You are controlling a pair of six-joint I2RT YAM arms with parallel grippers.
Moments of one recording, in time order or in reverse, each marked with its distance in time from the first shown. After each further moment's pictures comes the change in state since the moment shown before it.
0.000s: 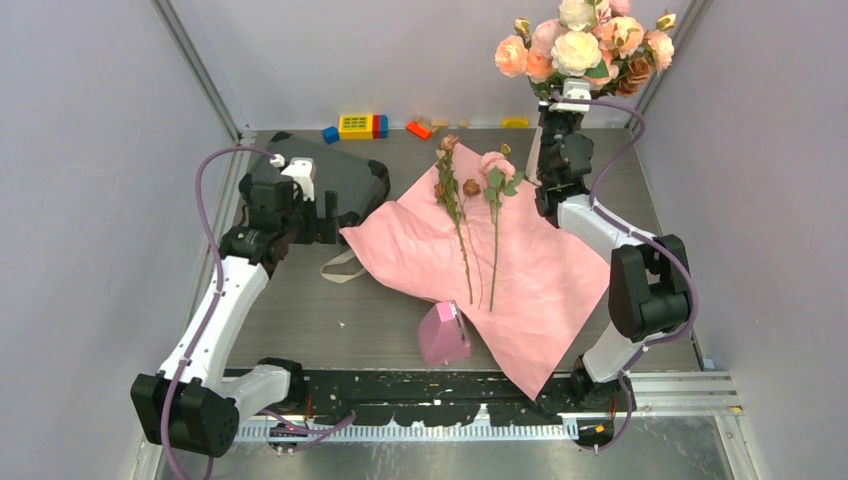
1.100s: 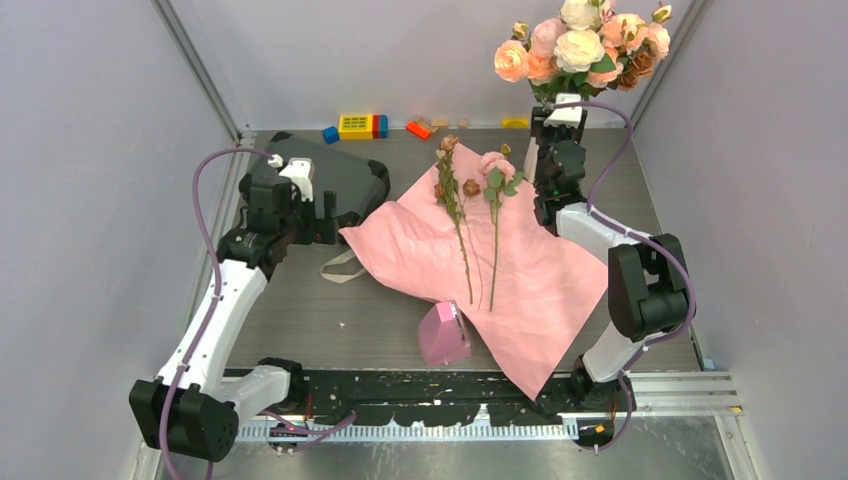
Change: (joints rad) left arm 0.000 -0.021 -0.003 0.000 0.000 0.000; right arm 0.000 0.000 -0.092 -0.082 0.045 0.018
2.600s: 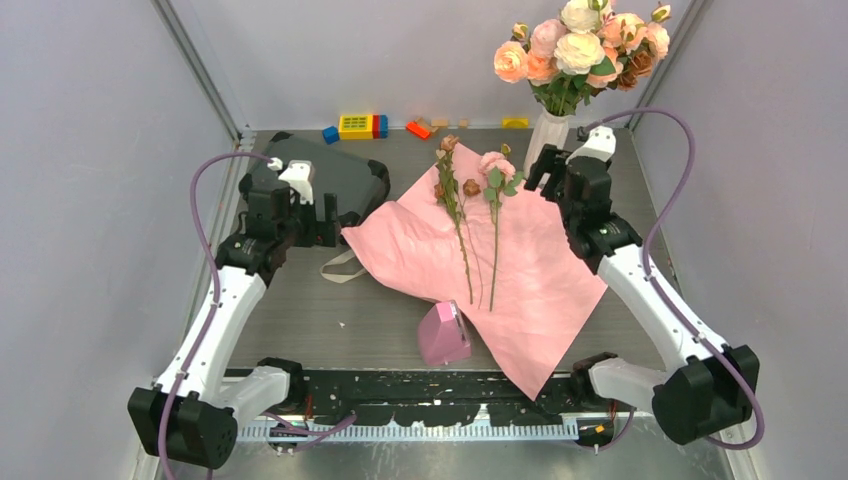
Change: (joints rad) left arm 0.000 -0.038 -0.034 0.030 0.040 -0.010; right arm 0.045 -0.544 -0.066 -1.036 -0.065 0.549
